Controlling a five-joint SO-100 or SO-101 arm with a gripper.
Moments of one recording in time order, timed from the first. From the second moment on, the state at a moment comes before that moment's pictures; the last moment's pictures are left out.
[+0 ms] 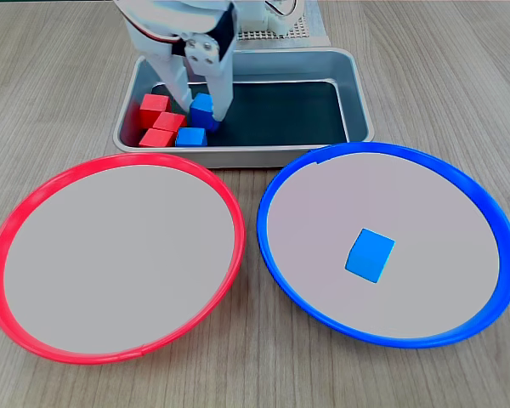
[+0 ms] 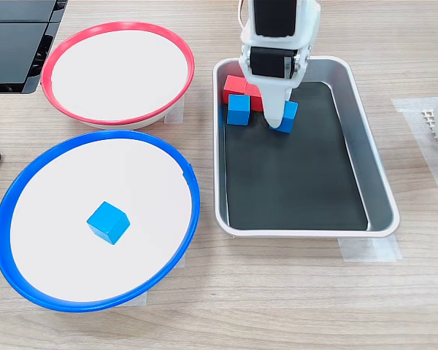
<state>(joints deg) 12.8 80.8 99.9 80.2 -78.8</state>
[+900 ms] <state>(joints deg) -6.9 80.9 83.4 68.3 -33.5</state>
